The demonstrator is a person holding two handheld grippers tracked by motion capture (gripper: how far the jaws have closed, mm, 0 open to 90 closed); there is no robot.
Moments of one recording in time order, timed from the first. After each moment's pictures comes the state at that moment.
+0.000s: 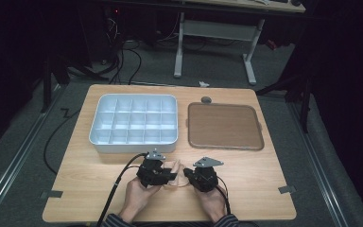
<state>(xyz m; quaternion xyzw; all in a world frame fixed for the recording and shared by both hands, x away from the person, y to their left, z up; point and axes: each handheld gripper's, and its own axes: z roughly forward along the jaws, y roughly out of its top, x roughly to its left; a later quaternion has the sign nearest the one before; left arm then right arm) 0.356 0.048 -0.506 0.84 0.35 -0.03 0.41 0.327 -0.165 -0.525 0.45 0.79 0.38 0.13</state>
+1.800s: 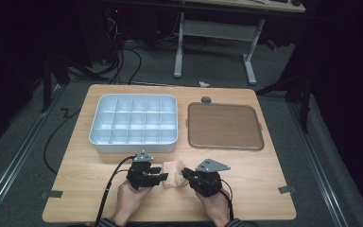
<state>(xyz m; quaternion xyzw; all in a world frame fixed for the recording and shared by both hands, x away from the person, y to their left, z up) 0.352 0.077 -0.516 0.82 0.39 -0.01 0.42 0.301 -0.160 -0.486 0.40 0.79 0.43 0.14</state>
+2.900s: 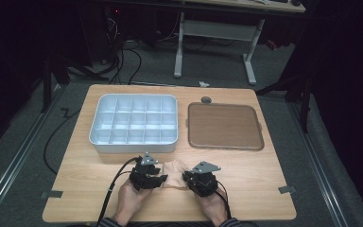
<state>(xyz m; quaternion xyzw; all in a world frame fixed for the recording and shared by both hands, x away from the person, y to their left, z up) 0.347 0.065 -0.523 0.83 0.40 0.03 0.39 0.314 -0.161 -0.525 0.42 0.82 0.37 0.16</state>
